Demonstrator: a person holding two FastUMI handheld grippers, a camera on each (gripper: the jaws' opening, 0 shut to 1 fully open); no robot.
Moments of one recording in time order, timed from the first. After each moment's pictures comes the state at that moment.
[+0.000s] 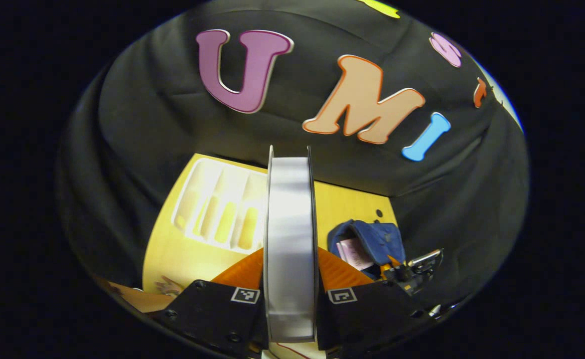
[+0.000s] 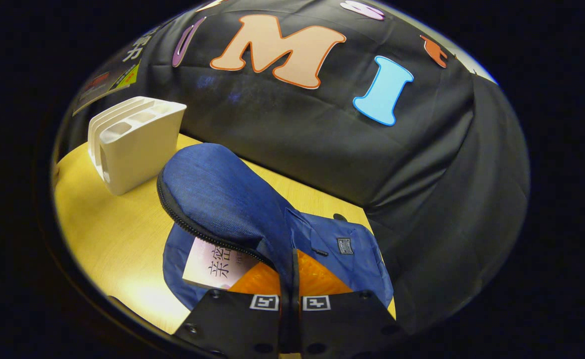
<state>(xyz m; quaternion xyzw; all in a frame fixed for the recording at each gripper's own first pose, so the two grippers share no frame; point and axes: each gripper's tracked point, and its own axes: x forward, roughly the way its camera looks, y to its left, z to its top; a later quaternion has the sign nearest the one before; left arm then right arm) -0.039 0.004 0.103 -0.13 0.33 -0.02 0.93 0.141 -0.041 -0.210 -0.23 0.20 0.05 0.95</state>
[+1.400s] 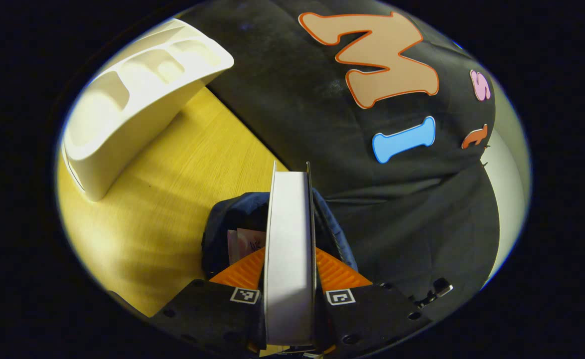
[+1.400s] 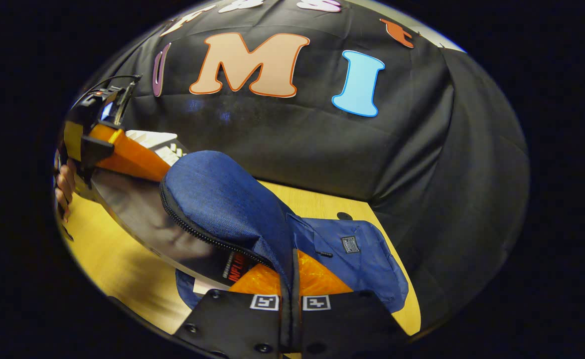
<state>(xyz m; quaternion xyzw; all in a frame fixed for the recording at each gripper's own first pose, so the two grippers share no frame) 0.090 -0.219 -0.136 -0.39 0.28 -0.18 0.86 0.128 -0.046 -0.202 -0.13 0.18 0.05 0.97</state>
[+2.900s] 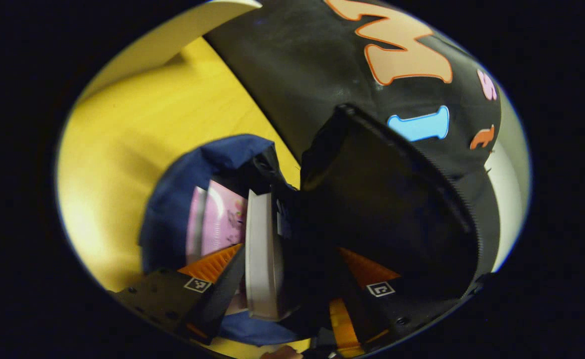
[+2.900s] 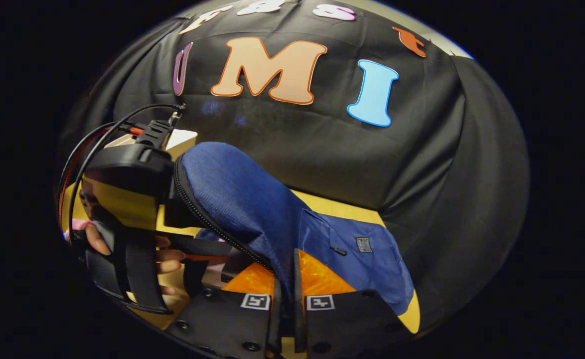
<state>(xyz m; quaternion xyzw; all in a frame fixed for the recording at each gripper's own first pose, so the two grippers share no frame) 0.094 -0.284 -0.214 -0.41 0.26 -0.15 0.86 0.110 -0.035 -0.215 -0.13 0.16 0.09 0.97</state>
